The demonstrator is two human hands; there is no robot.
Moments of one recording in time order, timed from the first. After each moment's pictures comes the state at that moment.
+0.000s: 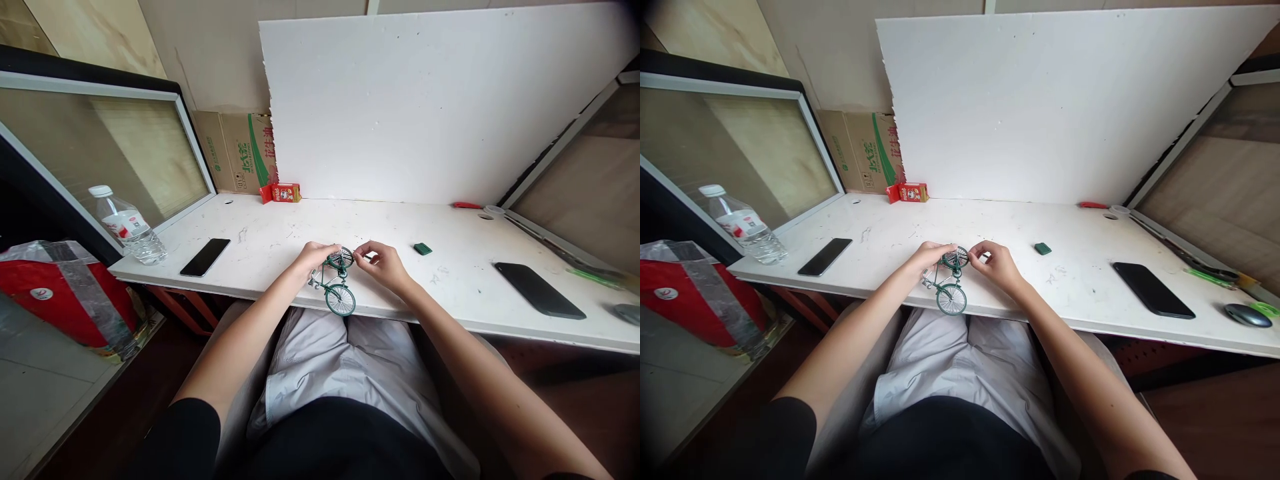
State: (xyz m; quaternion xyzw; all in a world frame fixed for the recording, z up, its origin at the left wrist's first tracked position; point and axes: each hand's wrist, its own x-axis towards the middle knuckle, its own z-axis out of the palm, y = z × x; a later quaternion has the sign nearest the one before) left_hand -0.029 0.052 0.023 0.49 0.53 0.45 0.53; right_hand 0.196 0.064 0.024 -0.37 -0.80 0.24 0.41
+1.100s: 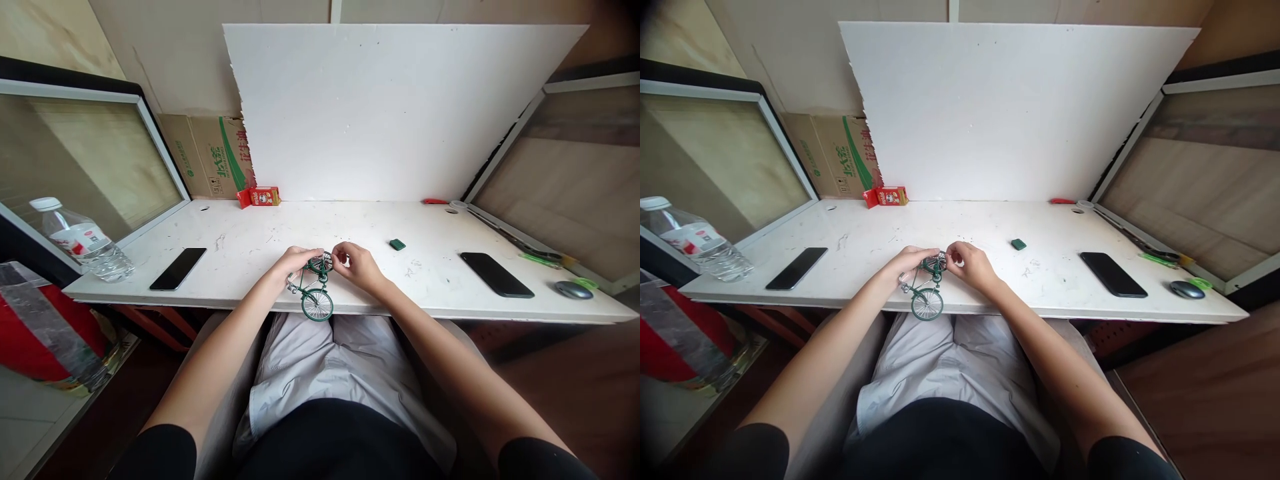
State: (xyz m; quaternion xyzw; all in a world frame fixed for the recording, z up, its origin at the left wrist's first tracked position) left_hand -0.029 0.043 0.039 0.54 0.53 0.38 0.53; right_hand 0.191 0.058 0.017 -0.34 -0.85 0.08 0.40
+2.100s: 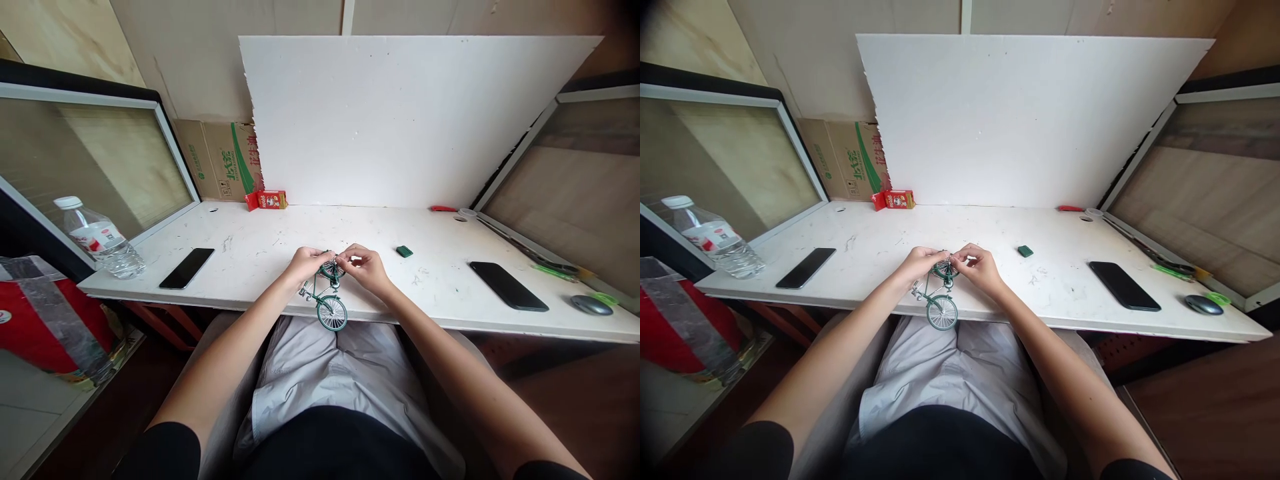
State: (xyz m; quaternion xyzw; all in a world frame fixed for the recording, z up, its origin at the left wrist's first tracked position) left_hand -0.011 0.046 0.028 0.55 0.45 0.48 0.51; right_hand 0.191 0.062 0.018 -0.32 -0.76 0.29 0.48
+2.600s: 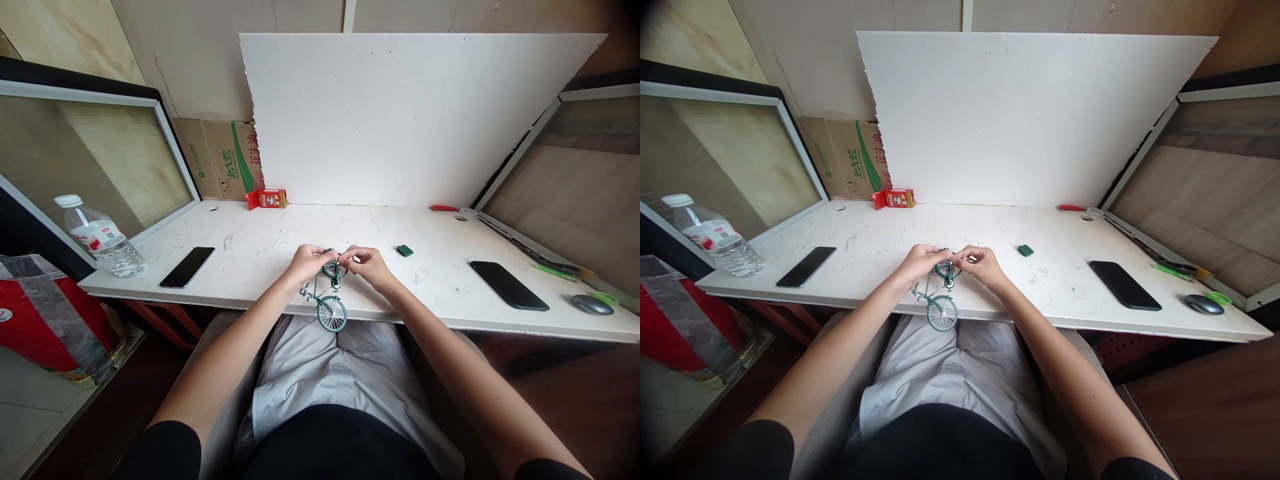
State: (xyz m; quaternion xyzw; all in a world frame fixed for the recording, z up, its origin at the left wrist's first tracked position) left_hand -0.006 0.037 0.040 0.56 0.47 0.48 0.48; right_hand 0.198 0.065 0.026 -0.32 -0.72 0.42 0.44
